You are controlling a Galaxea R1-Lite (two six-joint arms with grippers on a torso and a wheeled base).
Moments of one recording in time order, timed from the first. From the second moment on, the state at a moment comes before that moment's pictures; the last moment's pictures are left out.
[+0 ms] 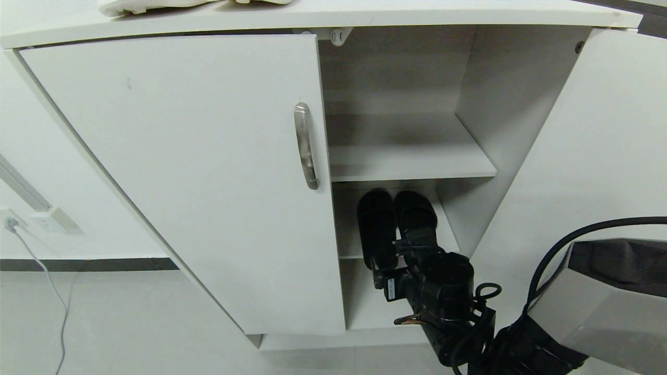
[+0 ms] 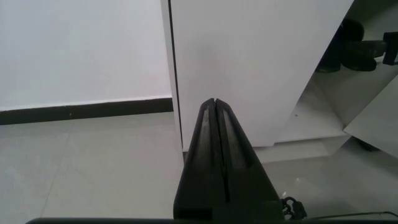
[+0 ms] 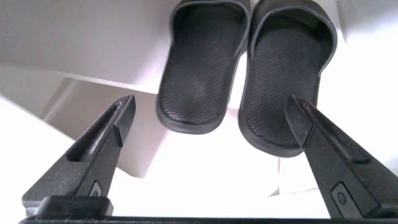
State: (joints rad) left arm 0.00 0.00 0.00 0.00 -0.04 0.01; right arm 0.84 2.15 -0.76 -1.28 -0.62 0.05
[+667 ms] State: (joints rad) left arm 0.00 0.00 0.00 0.00 -0.04 0.01; right arm 0.85 2.14 -0.75 -1.29 -0.62 0.04
